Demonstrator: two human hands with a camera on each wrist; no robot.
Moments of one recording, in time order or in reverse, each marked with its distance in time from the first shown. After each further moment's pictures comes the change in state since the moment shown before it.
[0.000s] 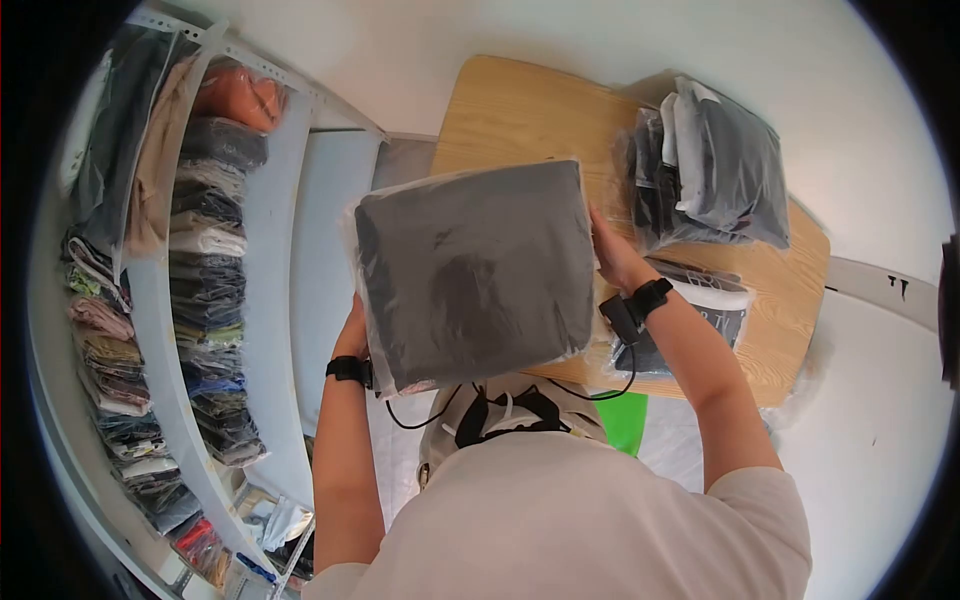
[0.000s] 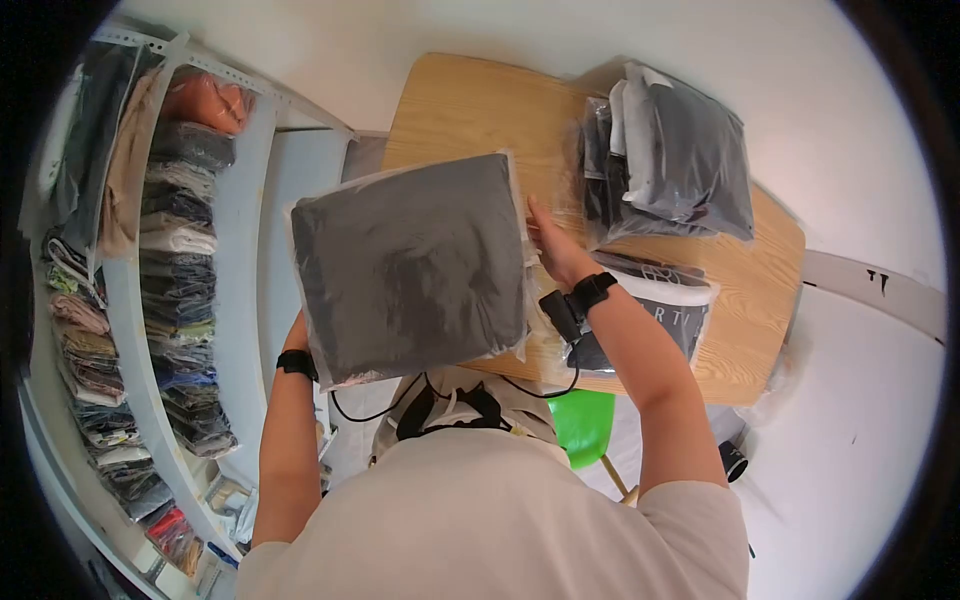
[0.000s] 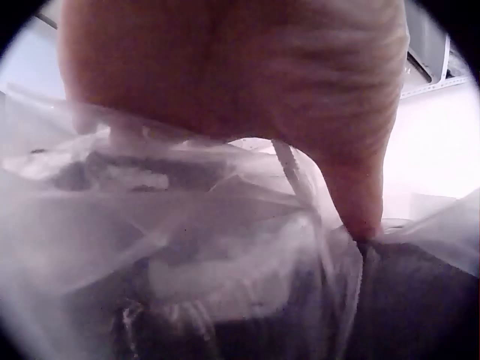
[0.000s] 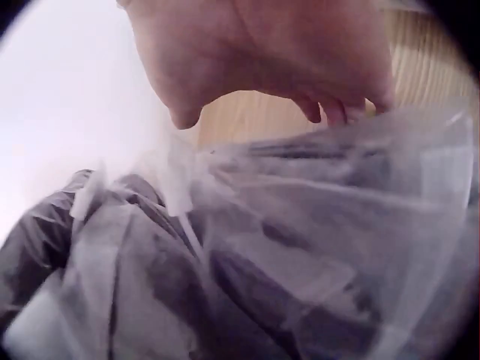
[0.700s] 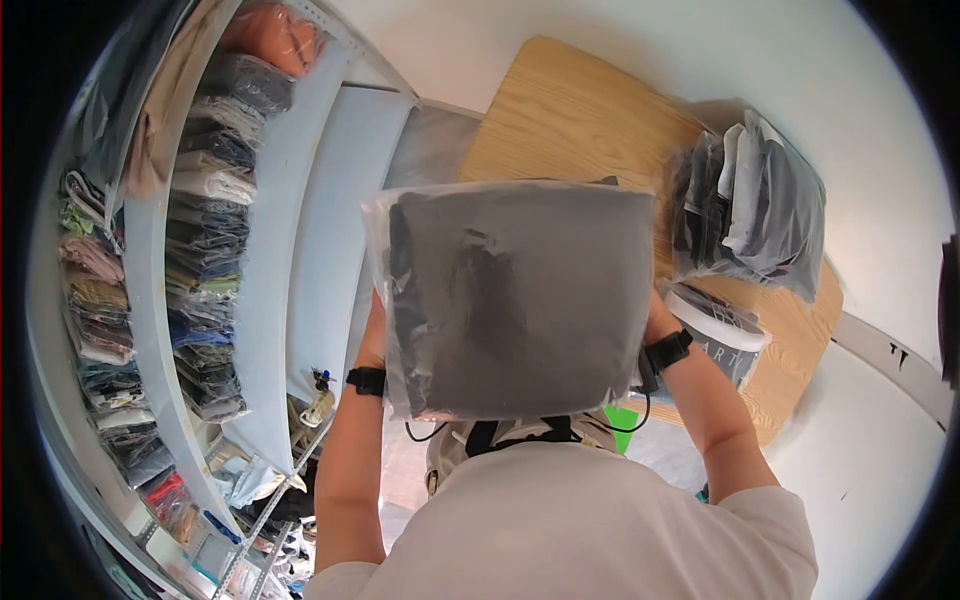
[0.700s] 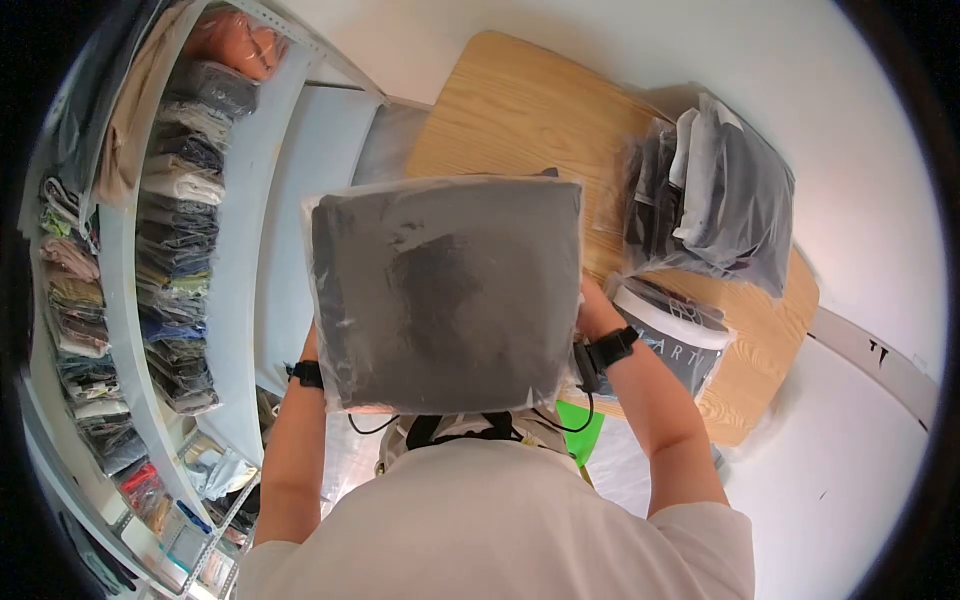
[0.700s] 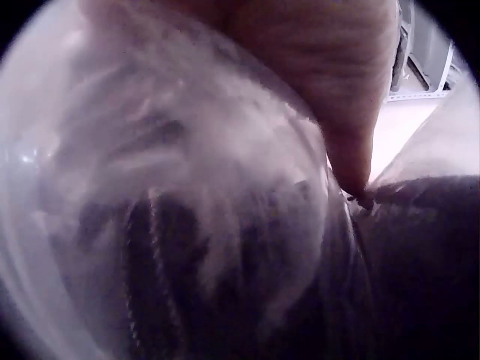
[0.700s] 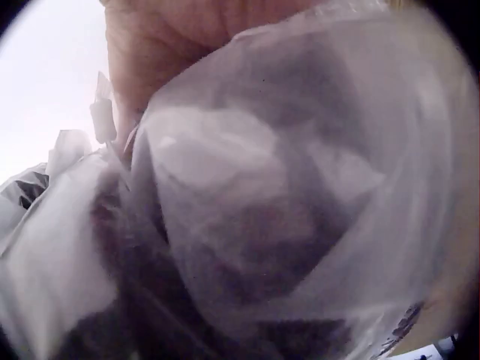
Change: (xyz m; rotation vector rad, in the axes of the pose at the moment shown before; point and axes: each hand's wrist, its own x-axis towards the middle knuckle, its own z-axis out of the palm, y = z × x) left_hand -0.021 -0.050 0.004 -0.004 -0.001 0.227; right_hand -0.028 0.034 0.003 0.150 -0.164 0.102
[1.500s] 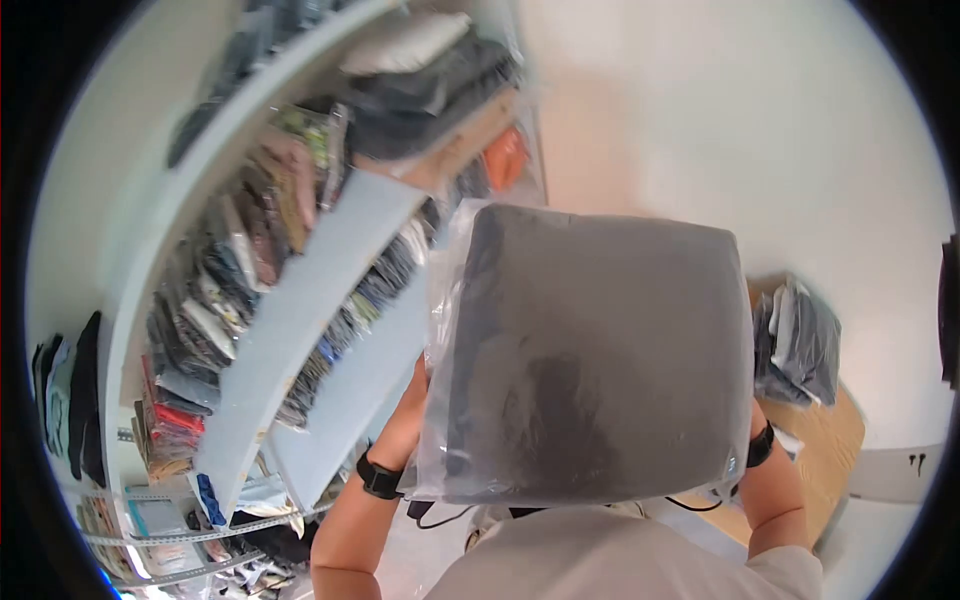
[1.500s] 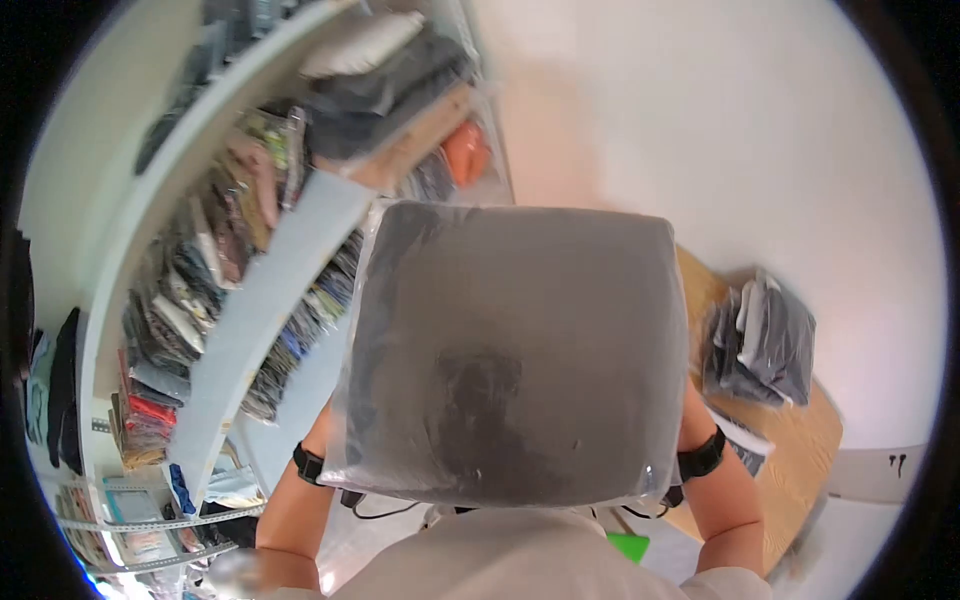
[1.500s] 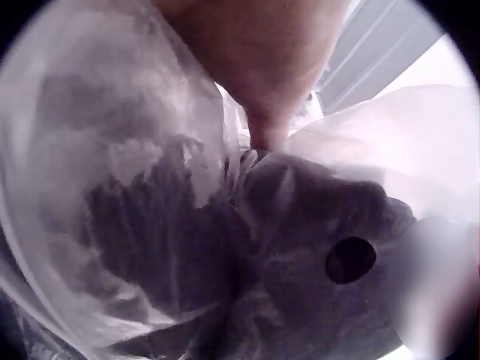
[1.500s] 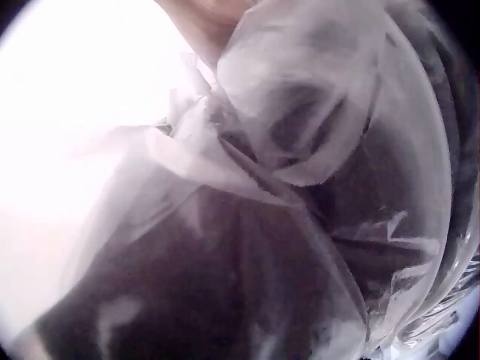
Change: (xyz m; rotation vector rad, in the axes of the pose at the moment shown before) left_hand -0.244 0.148 -0.061 -0.044 0.062 0.372; right_hand -0.098 -0.025 0.161 -0.173 -0.704 -0.188
